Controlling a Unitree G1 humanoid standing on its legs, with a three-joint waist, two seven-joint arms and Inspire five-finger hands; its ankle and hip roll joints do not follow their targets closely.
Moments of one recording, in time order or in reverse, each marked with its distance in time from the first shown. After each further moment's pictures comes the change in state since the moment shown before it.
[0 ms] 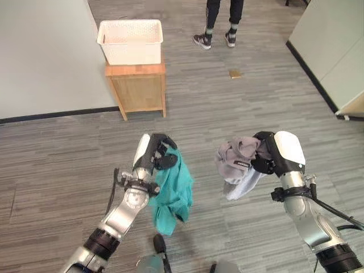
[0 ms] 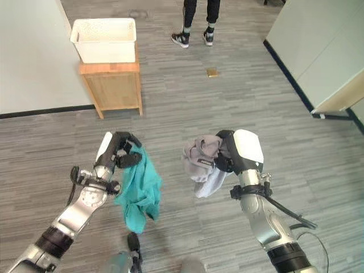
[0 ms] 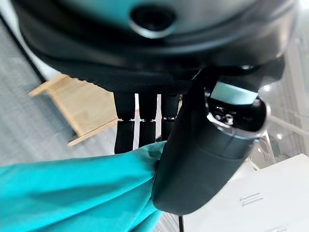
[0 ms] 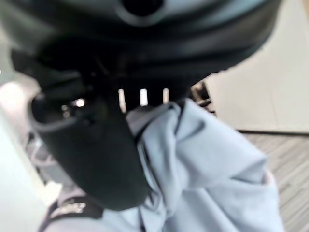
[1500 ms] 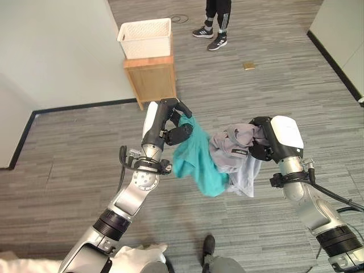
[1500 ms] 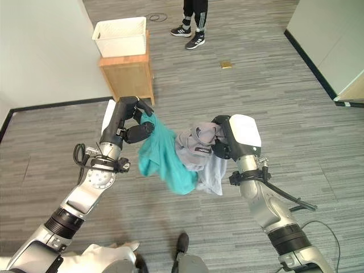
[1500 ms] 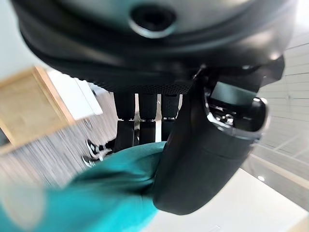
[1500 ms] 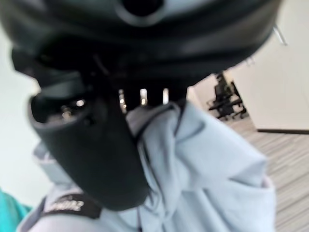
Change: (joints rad) left arm -0.082 -0.049 0.012 -0.082 -0.022 -0.121 0.009; right arm -0.181 -0.117 0.096 0.143 0.027 -0.051 -0.021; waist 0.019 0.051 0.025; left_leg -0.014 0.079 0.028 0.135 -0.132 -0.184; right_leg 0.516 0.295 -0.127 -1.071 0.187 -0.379
